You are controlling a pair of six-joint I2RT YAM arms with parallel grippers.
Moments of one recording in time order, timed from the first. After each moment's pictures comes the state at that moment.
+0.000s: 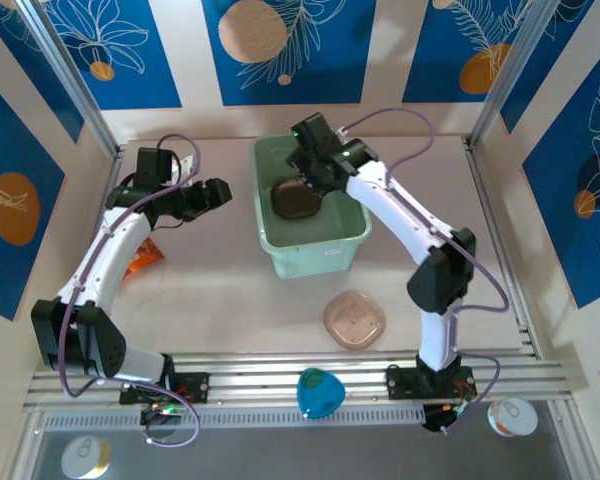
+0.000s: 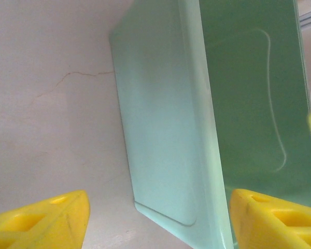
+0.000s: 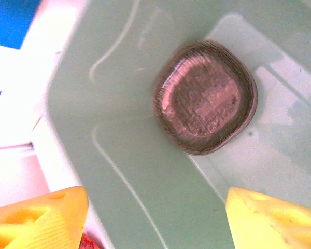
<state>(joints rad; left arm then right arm) -0.13 1.41 1.30 -0.72 0.49 -0.48 0.63 1.89 1.99 -0.96 0.20 1.24</state>
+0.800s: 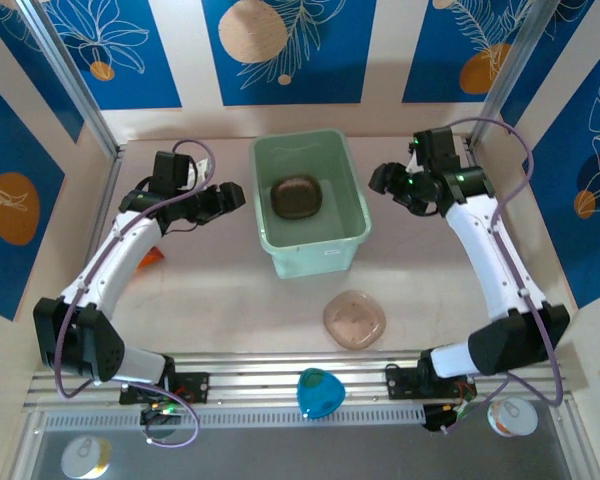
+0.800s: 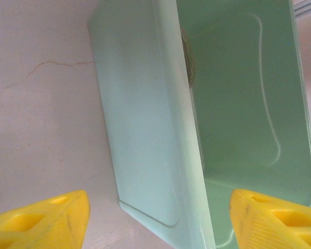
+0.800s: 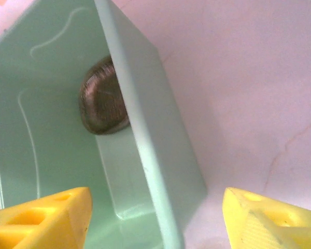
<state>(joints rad) -0.25 1.41 1.27 -0.67 0.44 -0.55 0.20 1.36 1.47 -0.99 -0.16 0.58</state>
